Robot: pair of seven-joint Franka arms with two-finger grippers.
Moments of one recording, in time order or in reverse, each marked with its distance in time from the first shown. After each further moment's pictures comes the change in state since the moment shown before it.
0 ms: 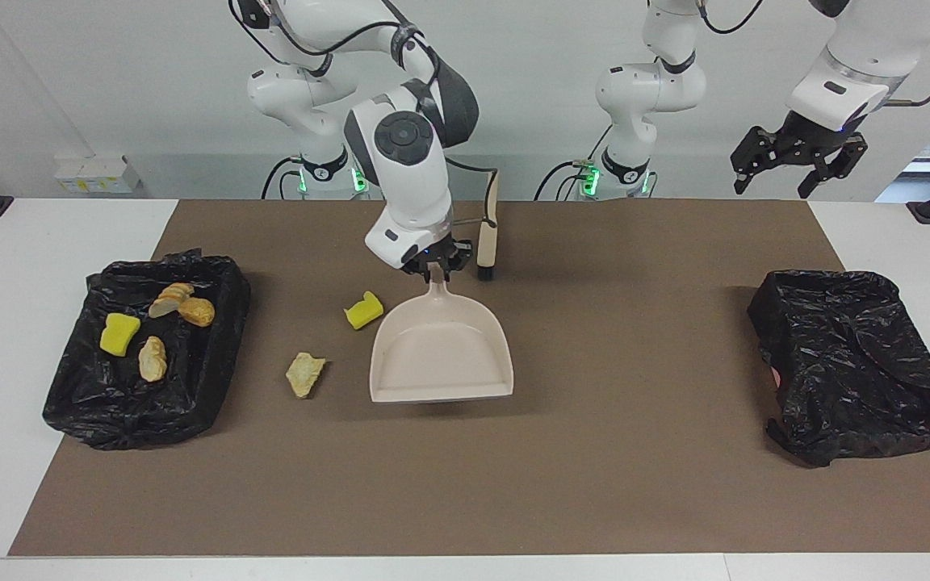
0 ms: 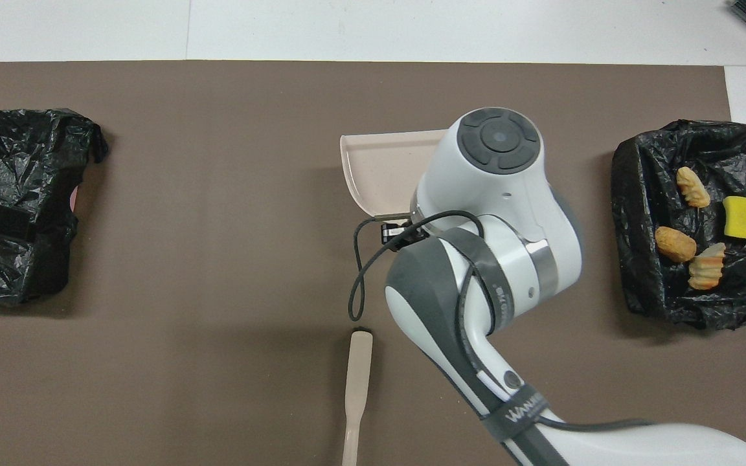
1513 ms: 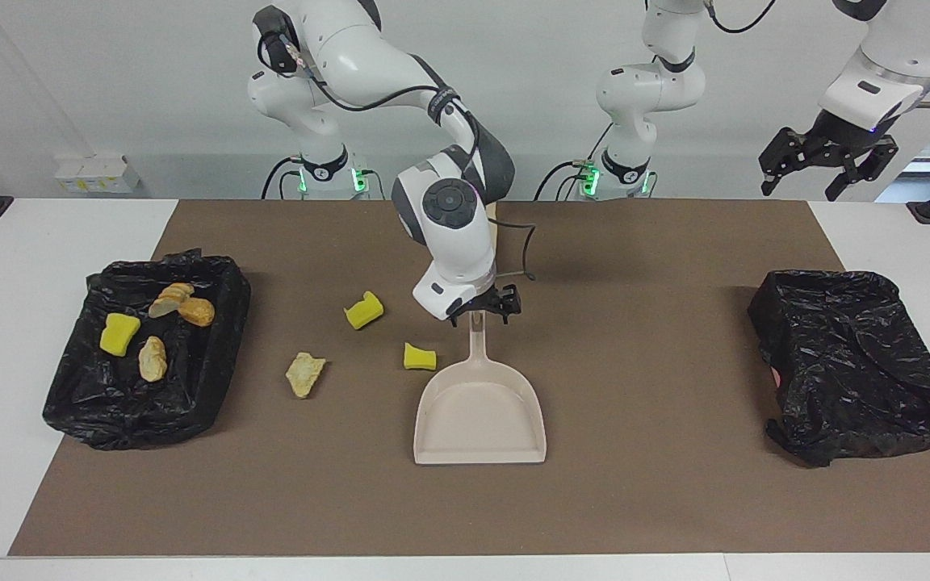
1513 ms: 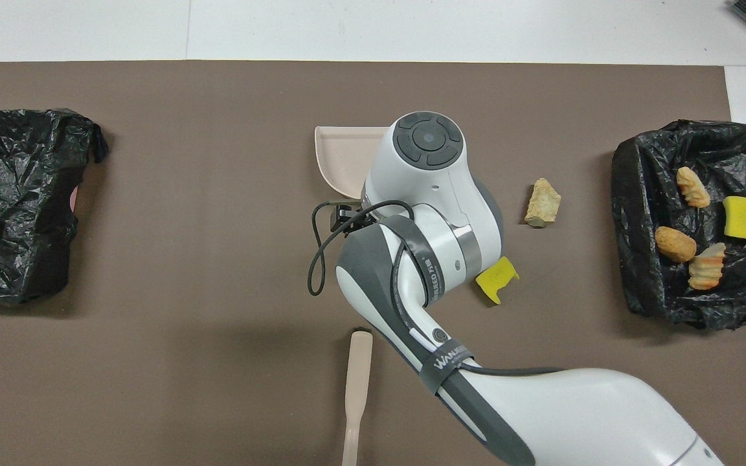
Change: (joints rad) left arm 0.073 -0.018 -0.009 -0.045 0.000 0.076 0.107; right arm 0.043 0.141 0.009 0.103 0.037 0.067 0.059
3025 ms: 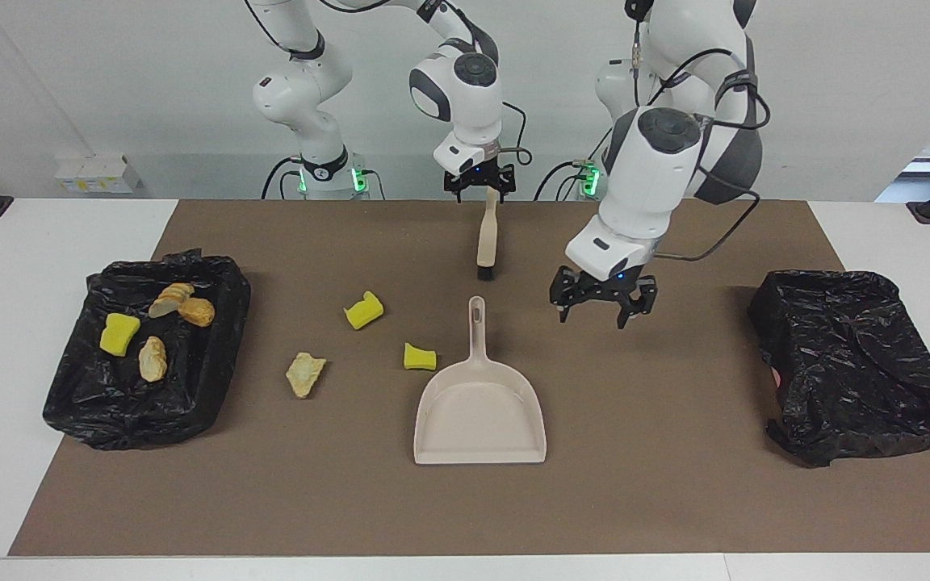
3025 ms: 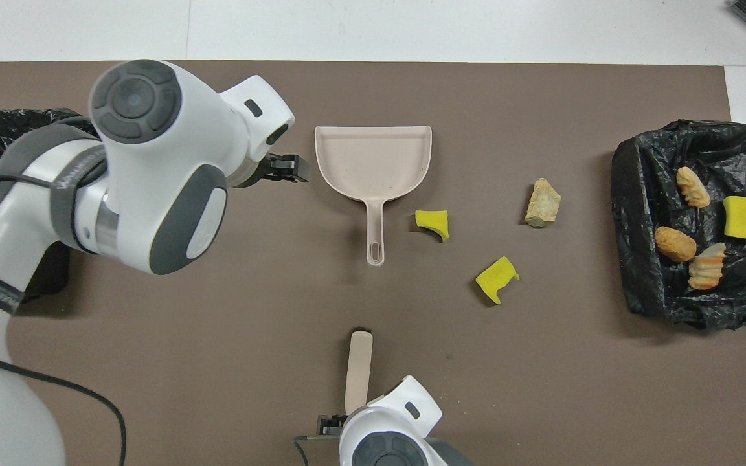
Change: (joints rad) left arm -0.445 0.365 -0.013 -0.037 0.000 0.535 -0.495; right arm 0.392 -0.592 0.010 -0.891 0.000 0.331 0.447
